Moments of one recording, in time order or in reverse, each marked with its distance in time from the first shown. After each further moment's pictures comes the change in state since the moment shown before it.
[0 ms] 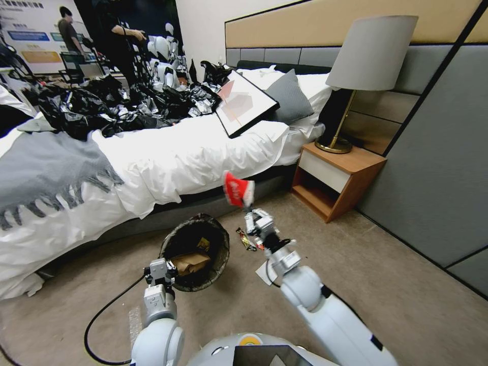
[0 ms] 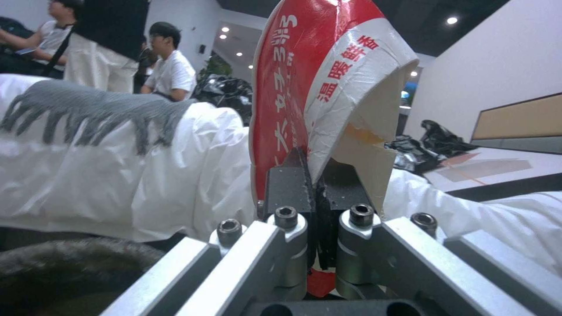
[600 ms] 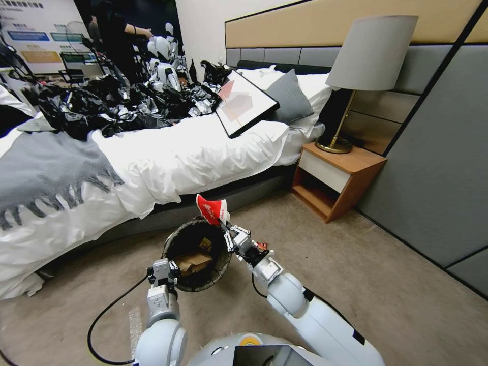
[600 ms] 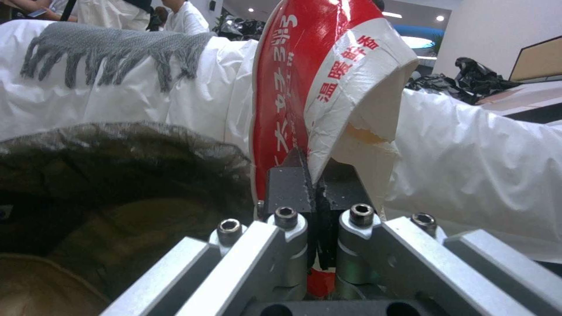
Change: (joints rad) left arm -0.012 -0.007 -0.001 -0.008 0.002 0.000 0.000; right arm 0.002 0.033 -0.067 -0.147 0.022 0.006 0.020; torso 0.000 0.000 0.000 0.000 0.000
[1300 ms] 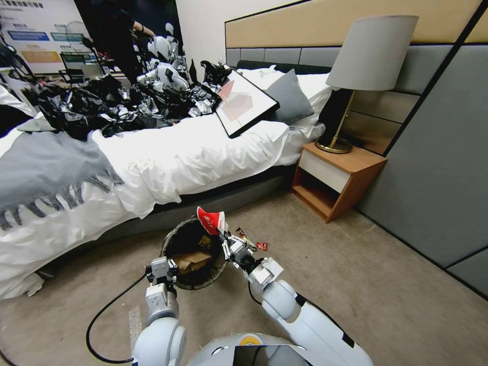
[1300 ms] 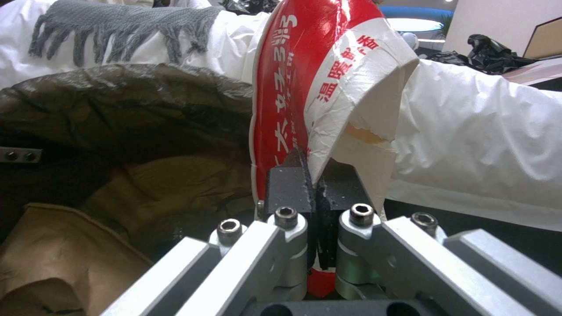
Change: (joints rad) left arm -0.003 -0.004 0.004 -0.012 -0.001 0.005 0.001; right arm -0.035 0.015 -0.019 -0.040 -0.025 0.013 -0.001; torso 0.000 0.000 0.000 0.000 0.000
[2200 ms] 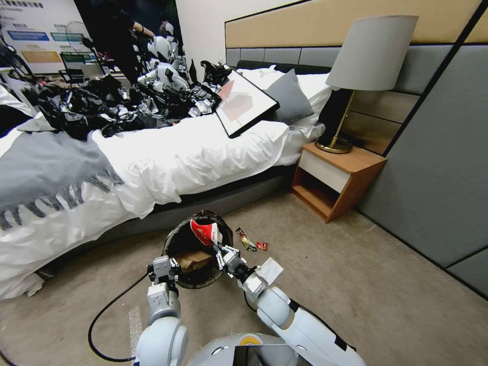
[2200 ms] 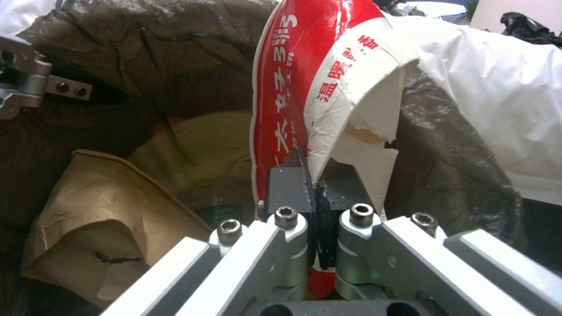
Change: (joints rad) left arm -0.009 -0.007 0.018 0.001 0.009 0.004 0.000; right arm 0.013 0.028 -0.049 -0.080 -0.027 0.009 0.003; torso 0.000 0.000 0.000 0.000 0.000
